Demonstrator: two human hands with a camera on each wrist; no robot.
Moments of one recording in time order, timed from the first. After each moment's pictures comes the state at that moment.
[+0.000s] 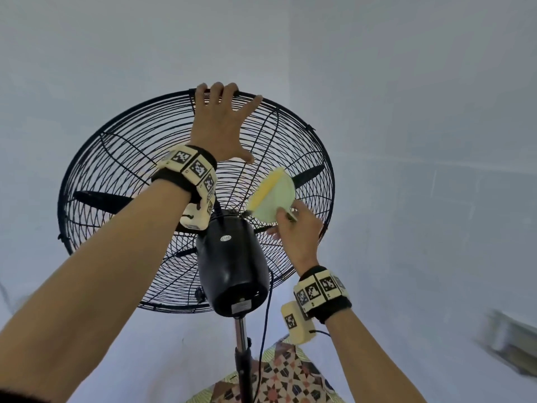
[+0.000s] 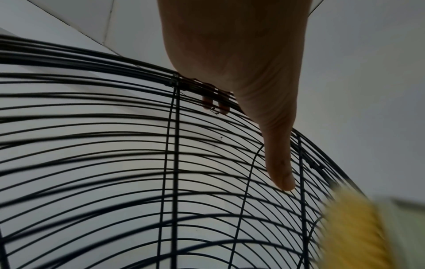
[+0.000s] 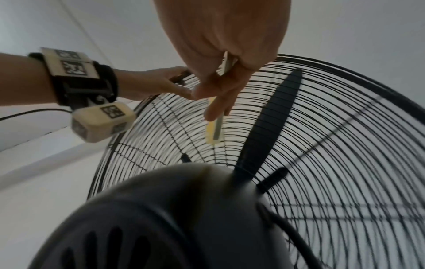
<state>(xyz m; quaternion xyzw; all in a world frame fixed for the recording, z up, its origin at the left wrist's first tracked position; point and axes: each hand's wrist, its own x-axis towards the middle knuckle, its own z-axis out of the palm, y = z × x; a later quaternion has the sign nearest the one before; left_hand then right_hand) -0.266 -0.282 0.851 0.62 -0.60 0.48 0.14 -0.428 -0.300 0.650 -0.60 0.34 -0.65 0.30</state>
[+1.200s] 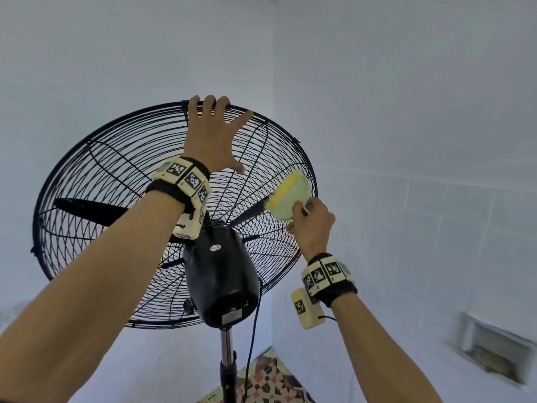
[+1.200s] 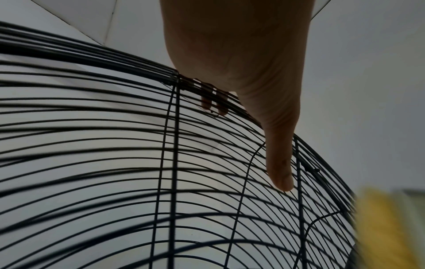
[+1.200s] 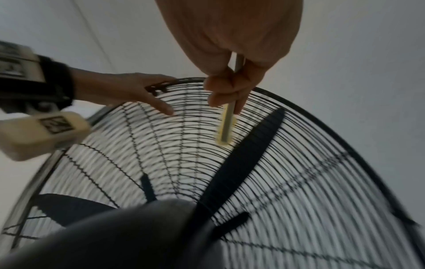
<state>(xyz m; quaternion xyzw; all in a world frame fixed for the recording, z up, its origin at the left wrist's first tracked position) -0.263 -0.277 0.849 0.62 -0.60 0.48 0.15 -0.461 -0.311 0.684 -0.57 0.43 -0.67 0.21</state>
